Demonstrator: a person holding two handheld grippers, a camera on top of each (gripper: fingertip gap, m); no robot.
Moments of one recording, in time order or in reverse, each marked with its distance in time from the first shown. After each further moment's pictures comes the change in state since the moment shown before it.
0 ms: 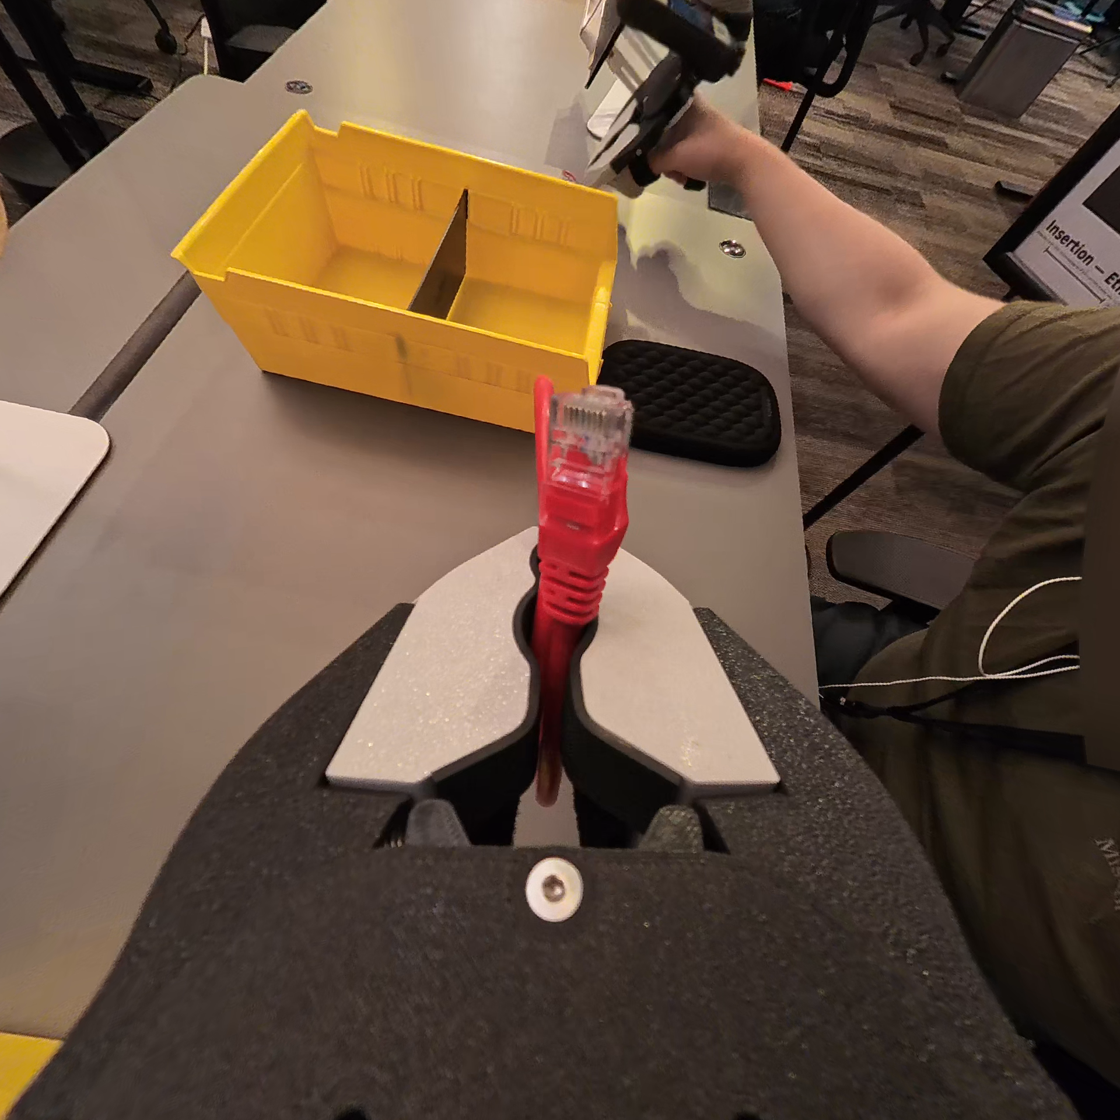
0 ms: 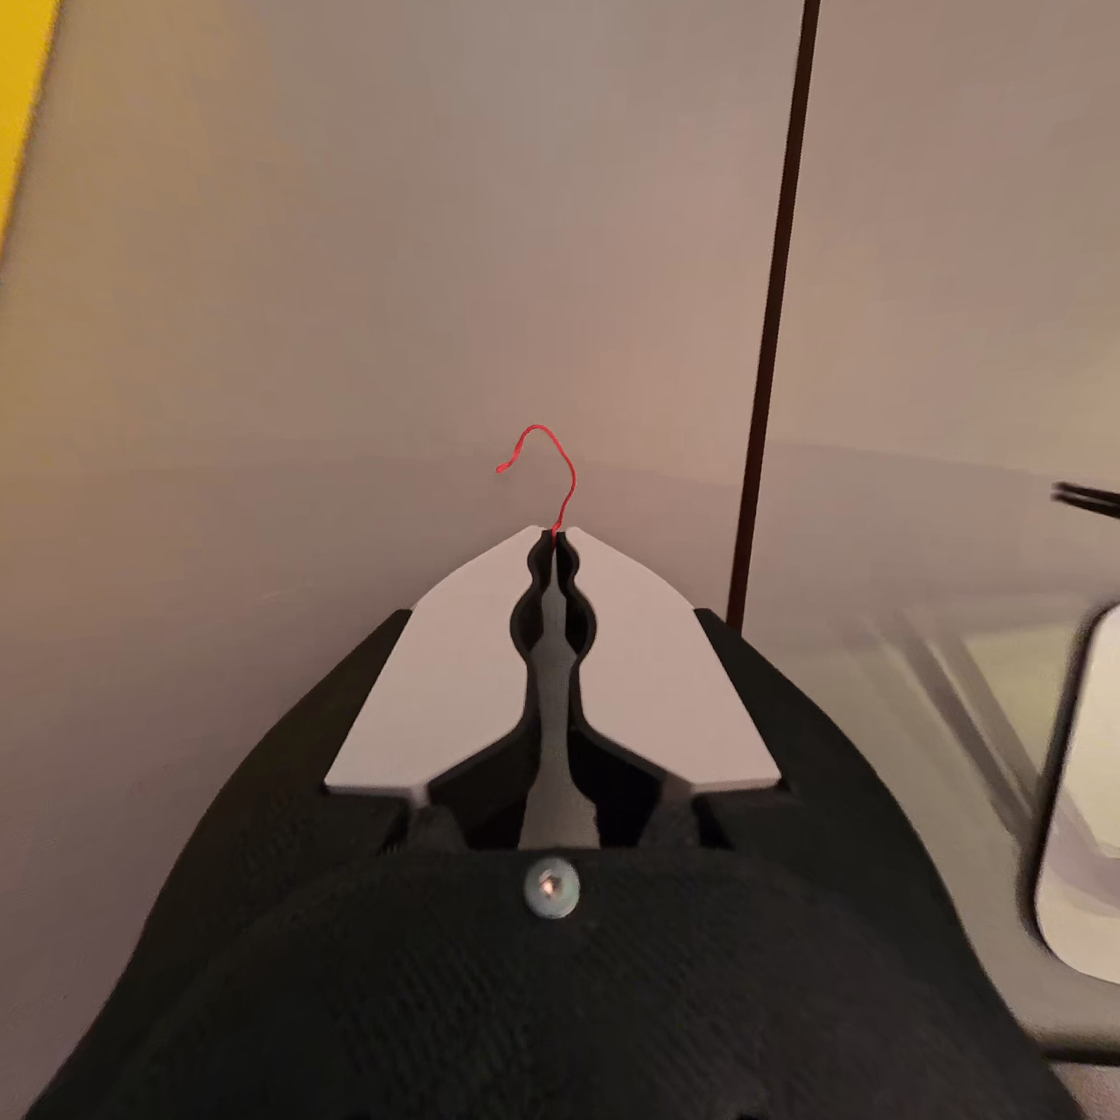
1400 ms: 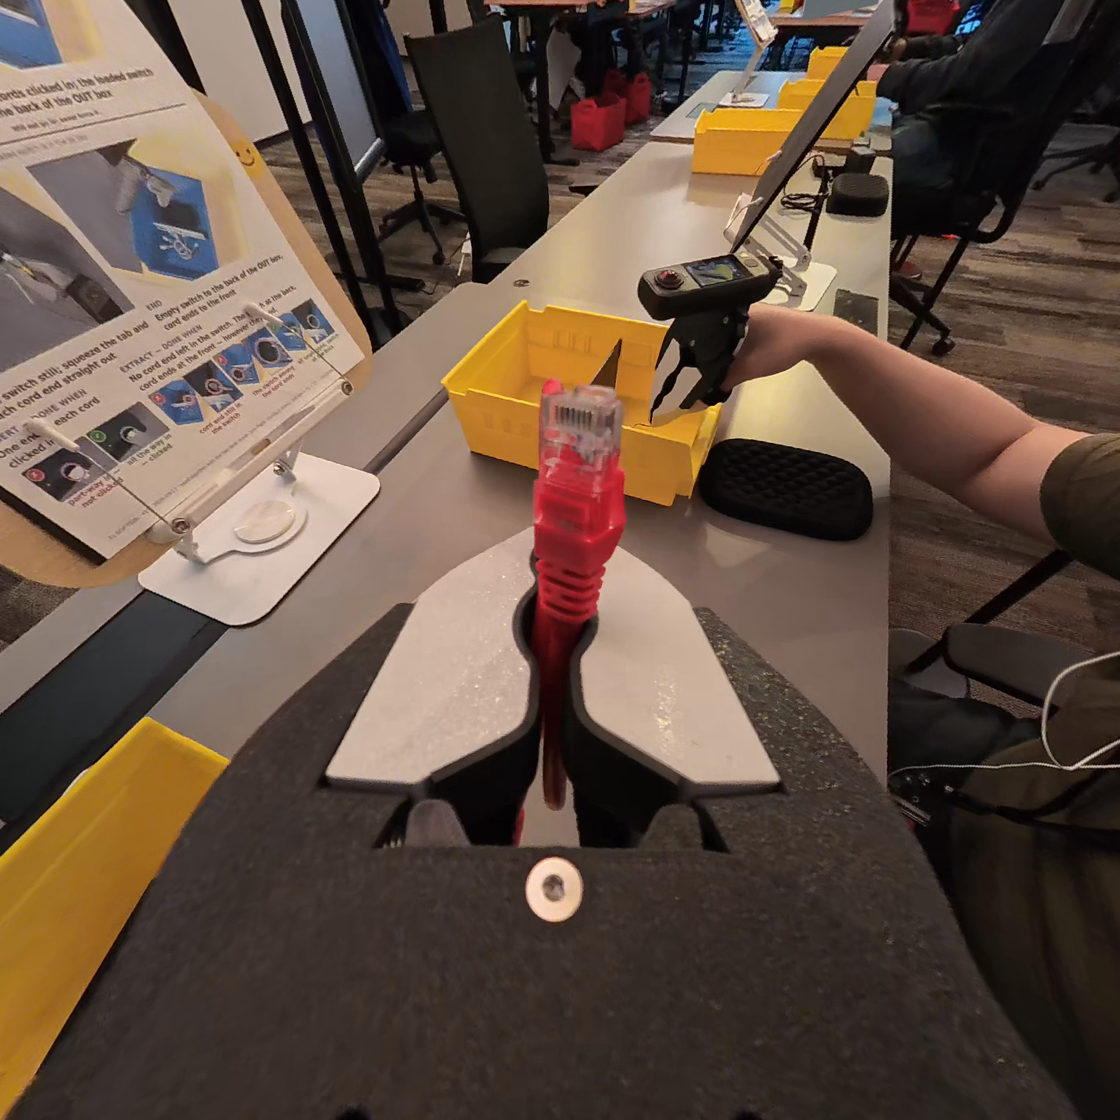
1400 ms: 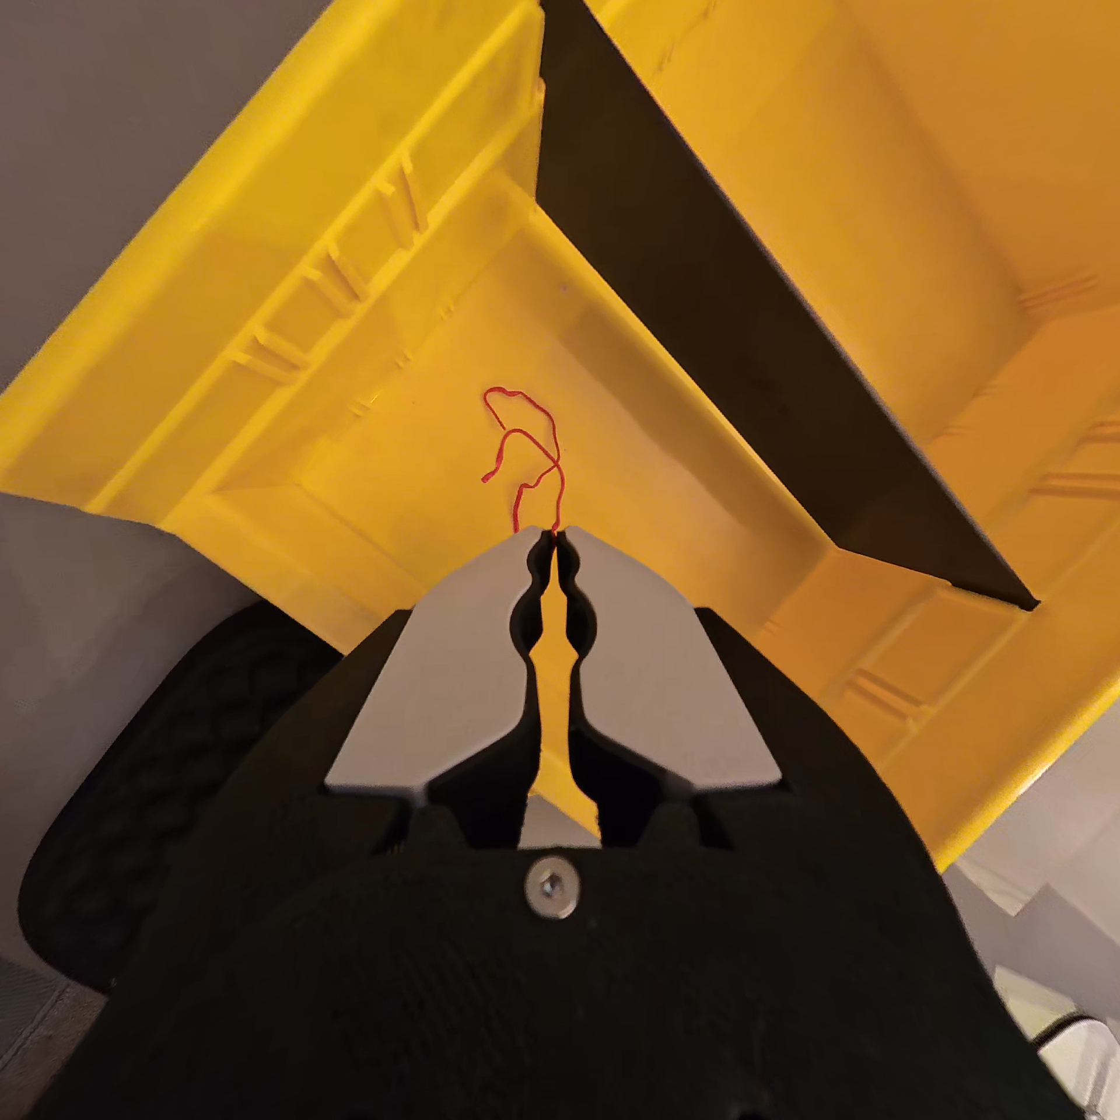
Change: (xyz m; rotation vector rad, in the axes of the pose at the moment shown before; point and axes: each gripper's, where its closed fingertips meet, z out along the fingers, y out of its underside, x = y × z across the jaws) left arm -0.004 -0.024 -0.122 0.218 -0.298 0.053; right arm -0.292 -0.082 -0.010 -0.171 -0.240 -0.544
